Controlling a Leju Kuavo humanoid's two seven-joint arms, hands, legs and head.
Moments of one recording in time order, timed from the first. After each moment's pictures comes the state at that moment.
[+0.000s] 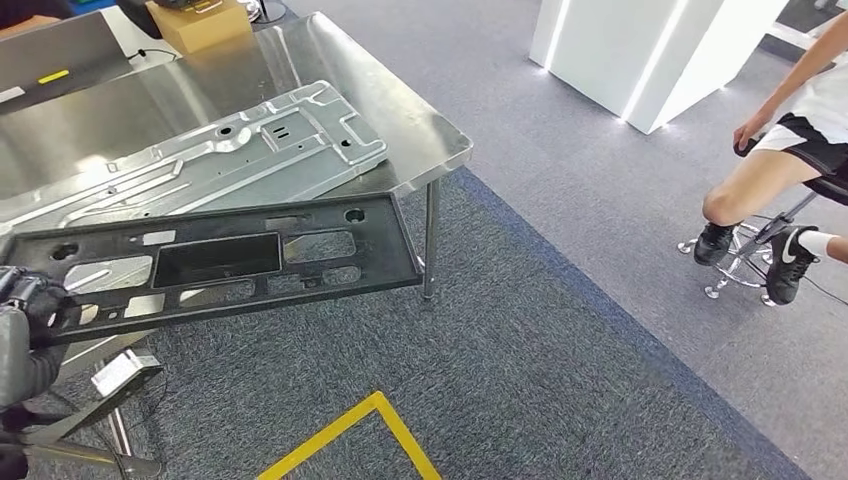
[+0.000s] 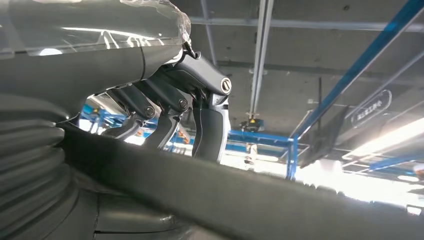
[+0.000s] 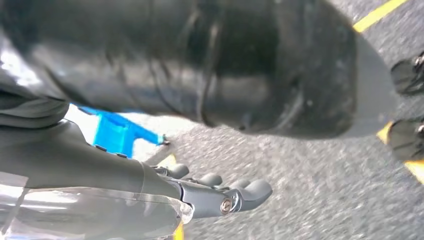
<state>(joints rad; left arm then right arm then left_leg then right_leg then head) 0.24 0.58 -0.02 -1.86 -1.31 0.48 0.06 0.32 -0.17 -0.67 0.02 0.72 0.53 -0.41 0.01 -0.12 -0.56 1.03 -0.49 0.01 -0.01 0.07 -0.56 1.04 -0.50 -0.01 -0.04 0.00</state>
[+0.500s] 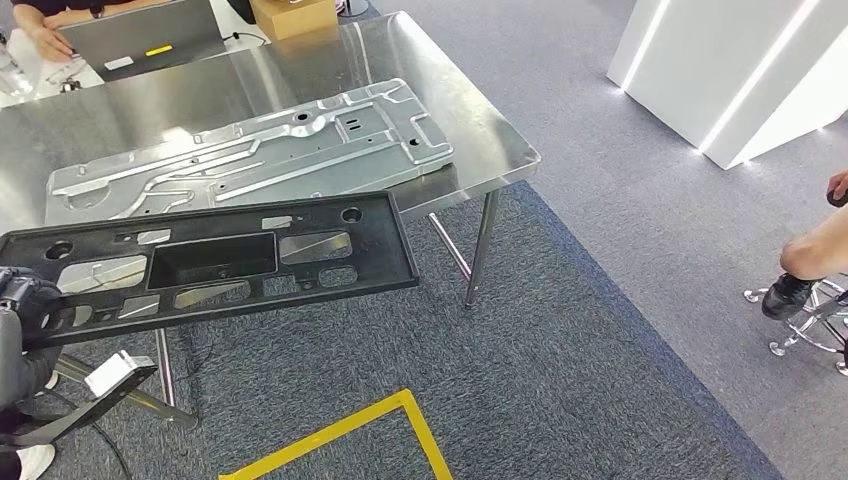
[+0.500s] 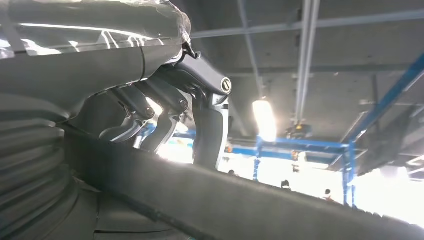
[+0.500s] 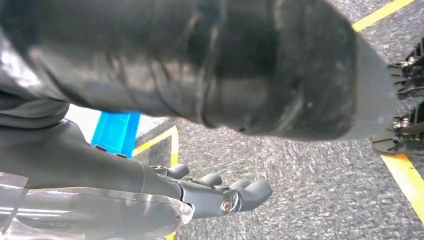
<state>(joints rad) 0.25 0.58 -0.01 -1.86 -1.30 0.48 0.06 0.31 -0.16 -0.67 0.02 0.70 0.53 -0.41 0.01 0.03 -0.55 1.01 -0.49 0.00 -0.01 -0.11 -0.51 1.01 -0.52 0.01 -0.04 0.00</state>
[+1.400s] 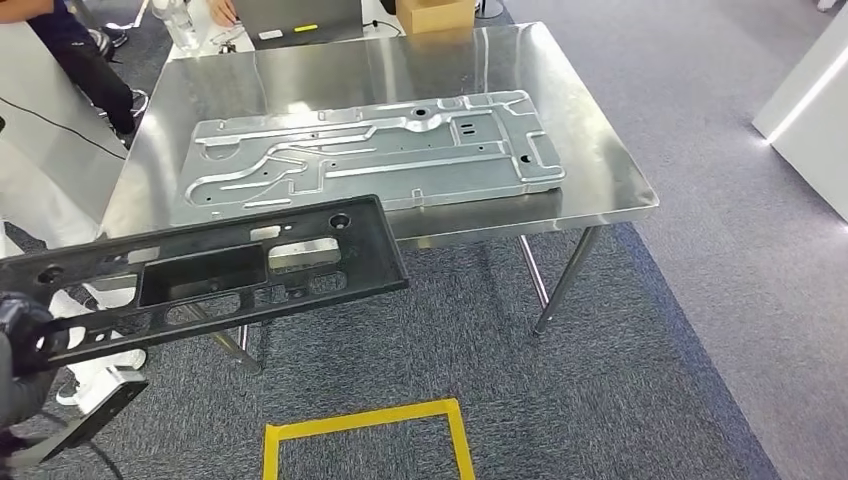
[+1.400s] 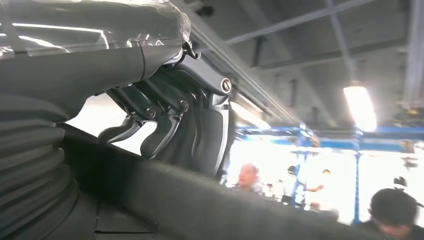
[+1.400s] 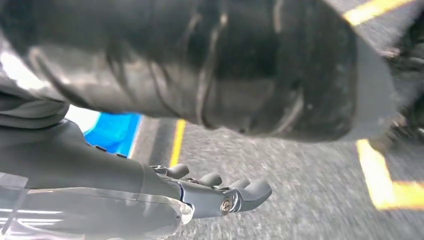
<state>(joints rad) 0.38 0.55 0.05 -1.89 -1.25 0.52 0.07 0.35 -0.07 -0.67 0.03 0.59 0.45 -0.43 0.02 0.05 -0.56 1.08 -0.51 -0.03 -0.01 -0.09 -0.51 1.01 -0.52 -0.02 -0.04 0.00</state>
